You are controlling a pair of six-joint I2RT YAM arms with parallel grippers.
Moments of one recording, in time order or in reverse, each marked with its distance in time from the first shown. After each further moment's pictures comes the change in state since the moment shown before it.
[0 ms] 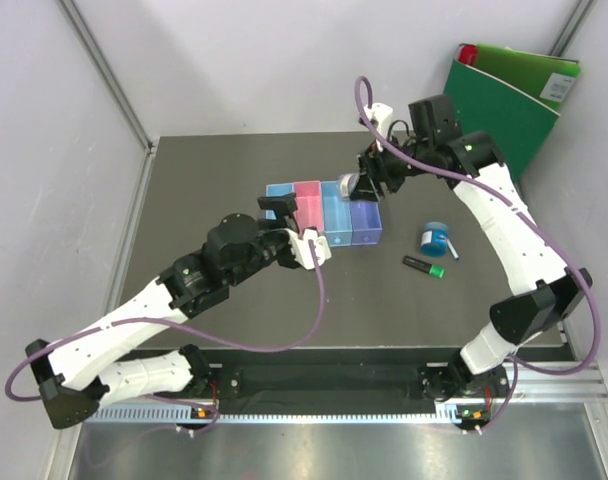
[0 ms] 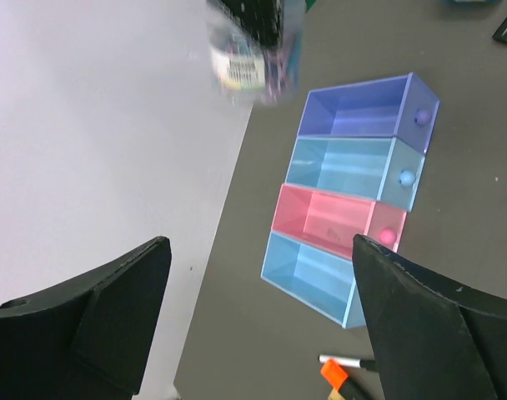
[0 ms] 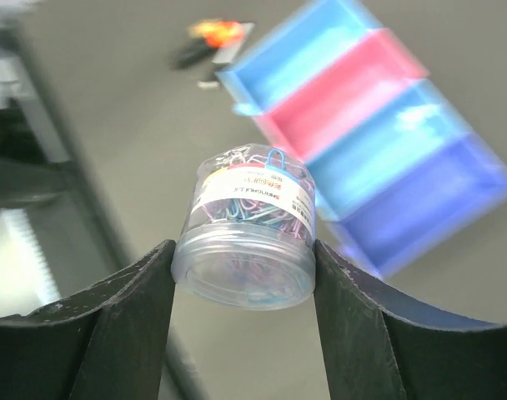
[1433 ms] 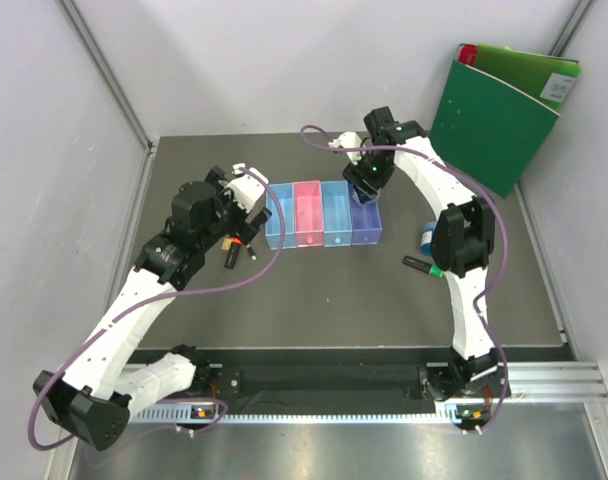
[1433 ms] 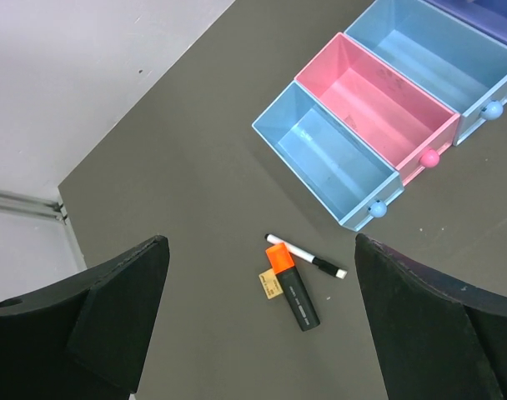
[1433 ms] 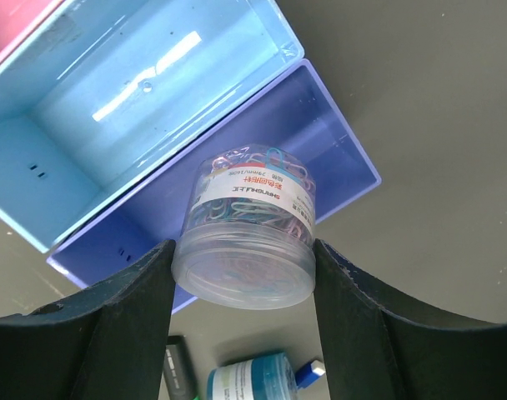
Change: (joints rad) left arm 0.494 0.000 0.012 -0.167 0.092 -0.425; right arm -0.053 0.648 0.335 -0.105 0.385 -0.397
